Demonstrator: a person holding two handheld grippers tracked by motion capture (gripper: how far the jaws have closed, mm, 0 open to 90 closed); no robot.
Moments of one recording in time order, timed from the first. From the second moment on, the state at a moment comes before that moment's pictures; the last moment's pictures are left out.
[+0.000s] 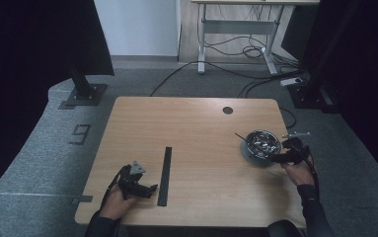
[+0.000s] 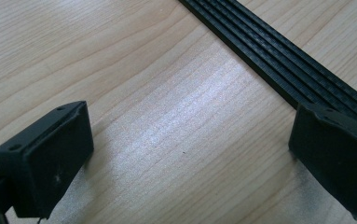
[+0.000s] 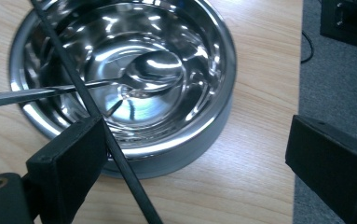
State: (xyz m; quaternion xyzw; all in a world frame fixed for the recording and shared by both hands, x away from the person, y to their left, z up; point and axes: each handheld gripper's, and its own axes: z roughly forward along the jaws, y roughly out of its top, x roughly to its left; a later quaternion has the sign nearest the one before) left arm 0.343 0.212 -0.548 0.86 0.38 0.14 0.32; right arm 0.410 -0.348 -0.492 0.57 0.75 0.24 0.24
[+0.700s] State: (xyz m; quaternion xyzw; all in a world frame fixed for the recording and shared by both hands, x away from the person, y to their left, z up) left arm 0.343 0.212 -0.548 0.86 0.38 0.14 0.32; right arm 0.426 -0.373 -0.495 0.60 0.72 0.24 0.26
